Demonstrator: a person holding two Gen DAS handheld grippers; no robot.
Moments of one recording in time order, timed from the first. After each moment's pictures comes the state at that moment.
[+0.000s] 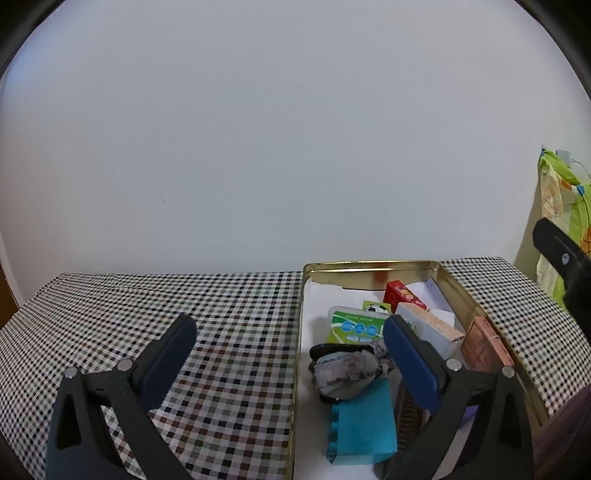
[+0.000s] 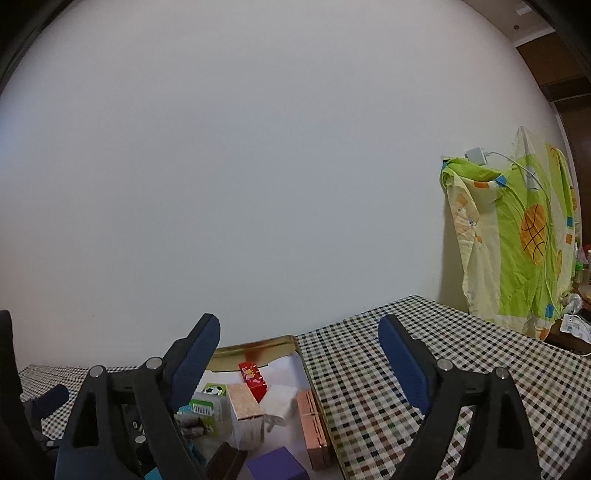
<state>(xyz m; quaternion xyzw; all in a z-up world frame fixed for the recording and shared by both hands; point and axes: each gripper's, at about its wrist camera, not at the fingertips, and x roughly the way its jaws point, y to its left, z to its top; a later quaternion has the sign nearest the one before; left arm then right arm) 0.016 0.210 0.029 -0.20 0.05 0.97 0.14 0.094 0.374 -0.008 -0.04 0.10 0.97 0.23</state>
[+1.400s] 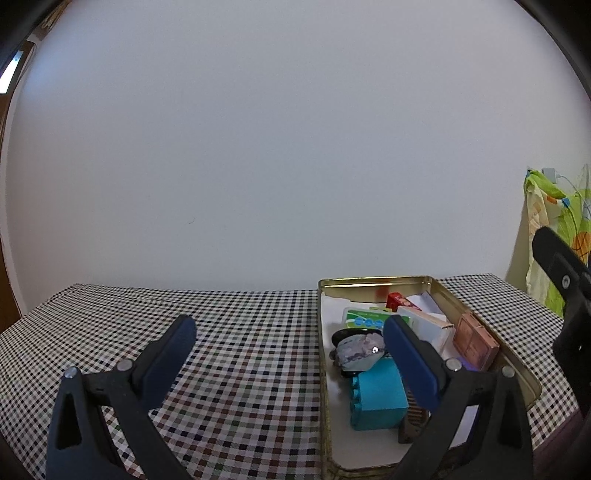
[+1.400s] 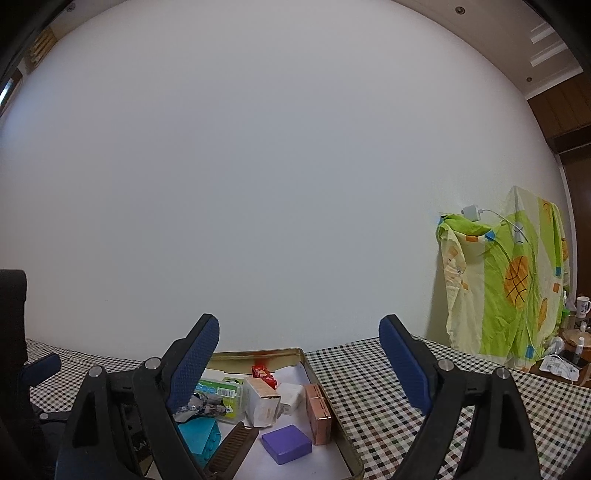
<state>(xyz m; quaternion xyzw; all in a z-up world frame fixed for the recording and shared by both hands) 0.072 0.169 0.042 -0.13 0.03 0.98 0.14 0.152 0.317 -0.006 0.03 0.02 0.97 0.24</state>
